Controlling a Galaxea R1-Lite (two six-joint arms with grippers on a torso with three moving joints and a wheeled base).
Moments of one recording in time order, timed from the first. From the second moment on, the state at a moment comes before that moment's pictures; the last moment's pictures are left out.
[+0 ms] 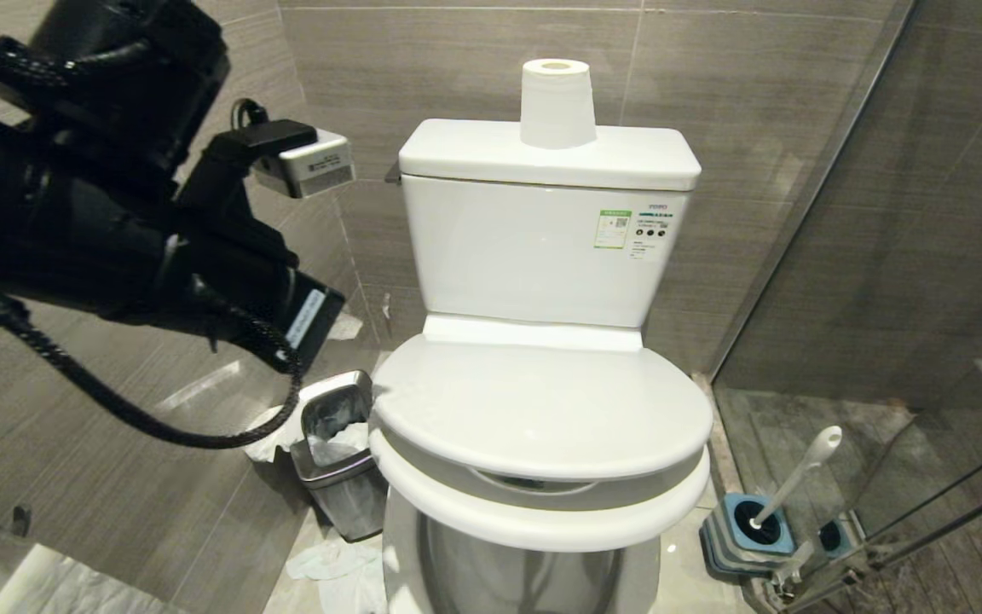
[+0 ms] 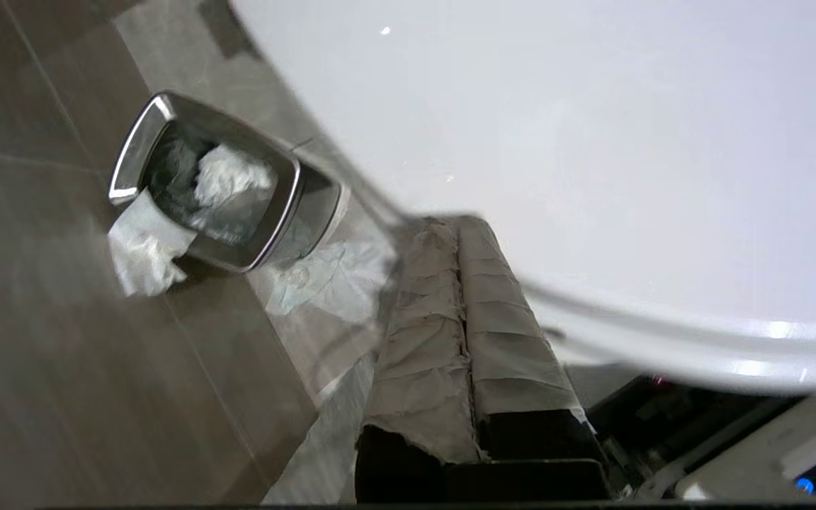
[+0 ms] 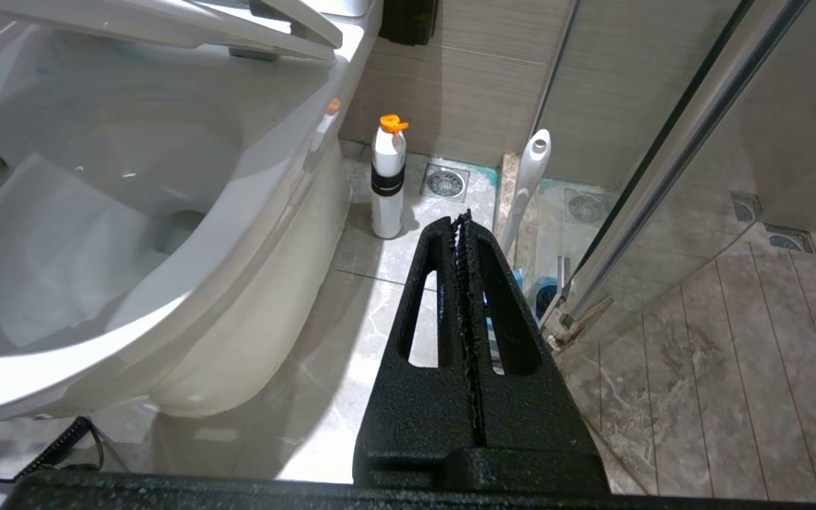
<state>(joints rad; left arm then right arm) -0.63 1.60 -1.66 0.76 0.11 0.09 0.00 0.00 0.00 0.01 0.01 -0.03</state>
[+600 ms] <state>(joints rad) -0.76 1.79 -1.66 0.60 0.21 0.02 0.00 0.00 0.00 0.01 0.01 -0.03</state>
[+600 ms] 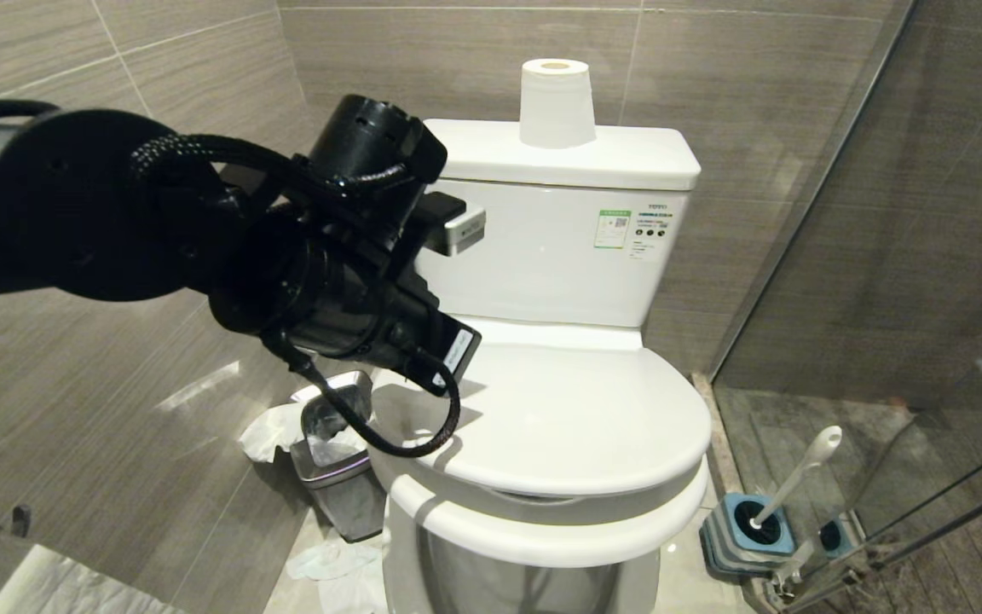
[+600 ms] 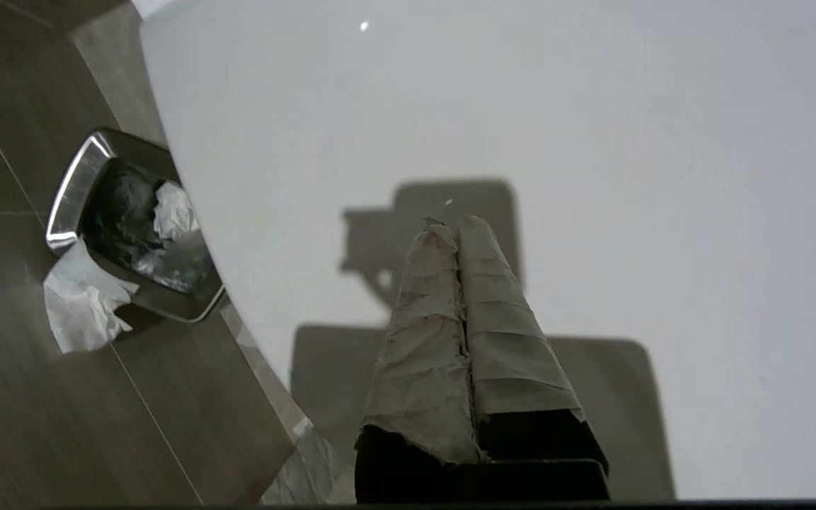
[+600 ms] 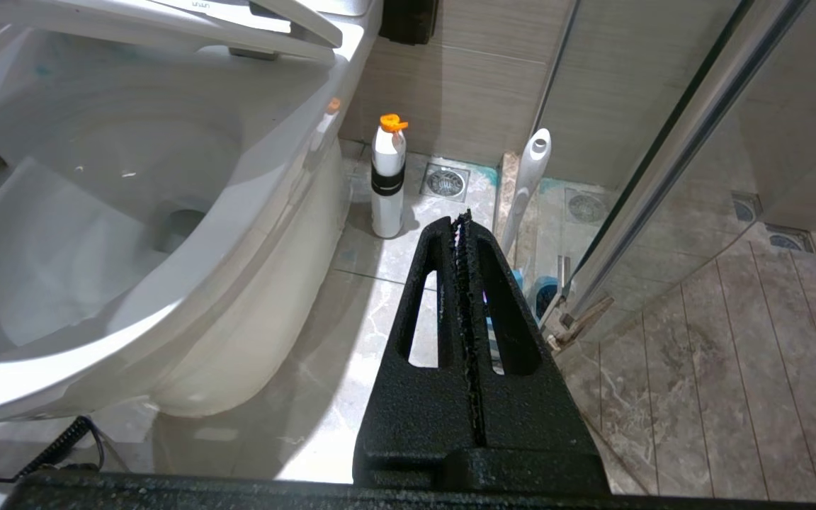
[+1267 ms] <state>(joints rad) -0.81 1.87 -1.60 0.74 0.22 -0.10 0.00 0.00 0.00 0.01 0.01 -0.03</state>
